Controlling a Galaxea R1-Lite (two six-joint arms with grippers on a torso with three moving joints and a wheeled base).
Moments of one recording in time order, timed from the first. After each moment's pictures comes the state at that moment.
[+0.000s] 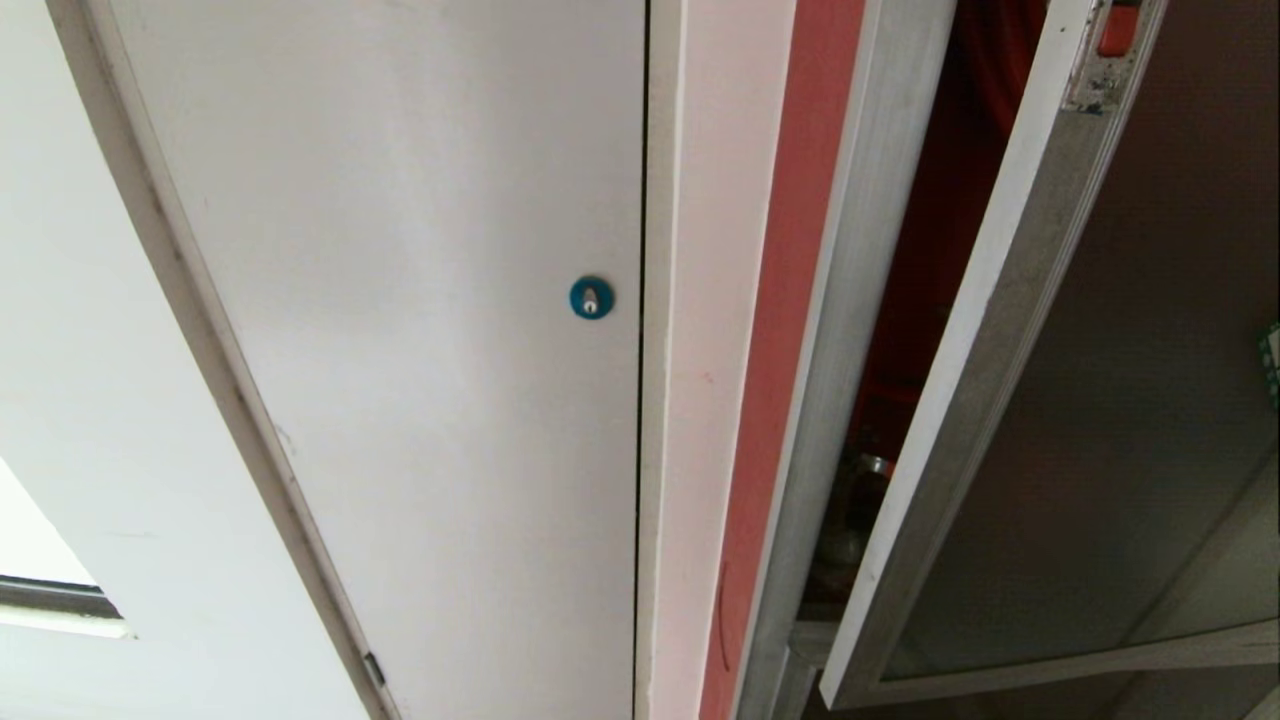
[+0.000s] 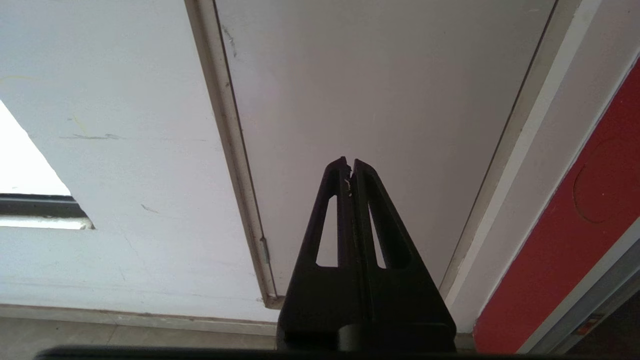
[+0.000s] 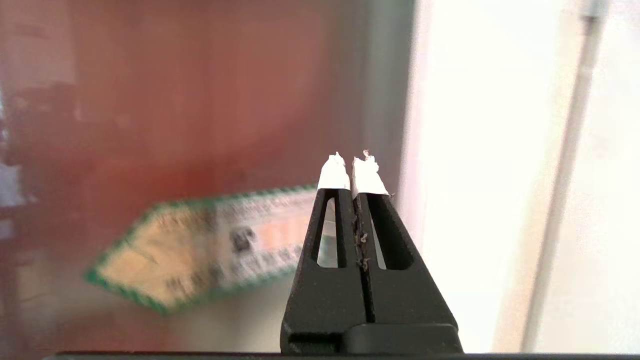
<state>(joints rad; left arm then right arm) 0.00 0.00 0.00 0.00 0.00 0.00 0.03 0.42 -0.86 -0.13 -0.54 -0.34</state>
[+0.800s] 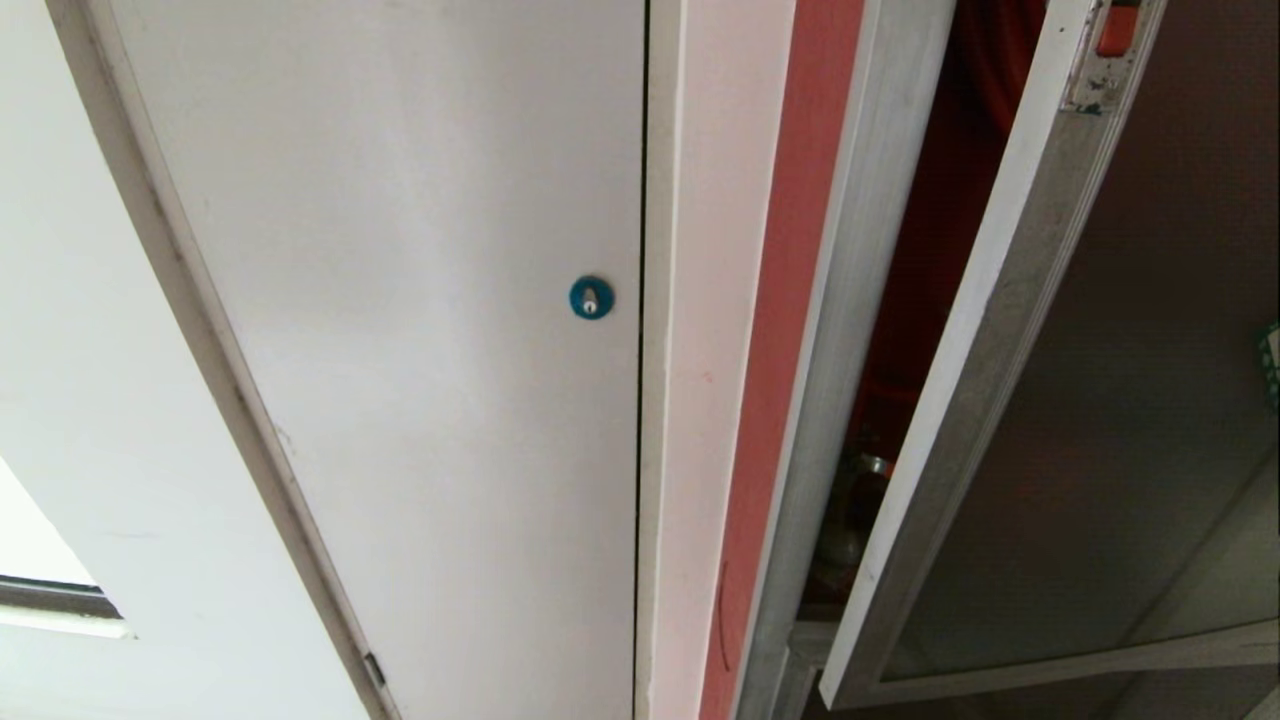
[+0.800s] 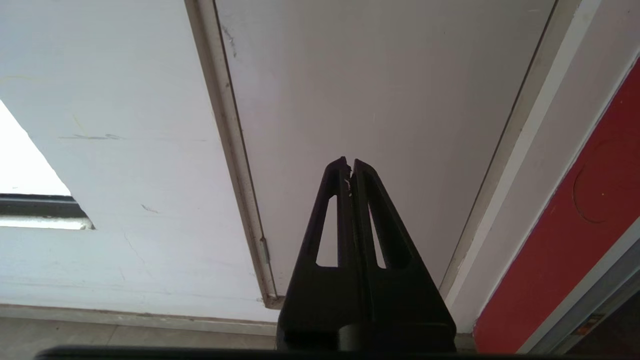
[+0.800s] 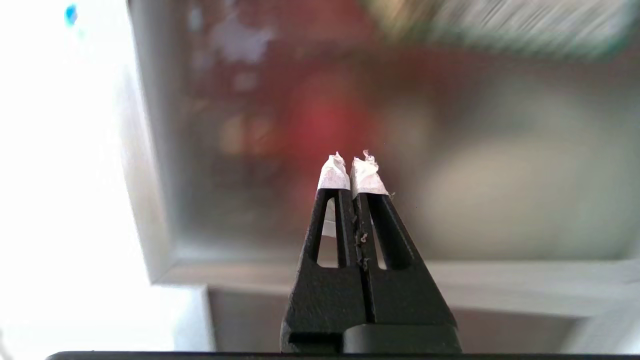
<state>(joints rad) 0.00 0.00 0.00 0.00 0.00 0.00 0.01 0.02 -0.26 0.04 0.00 -0.04</state>
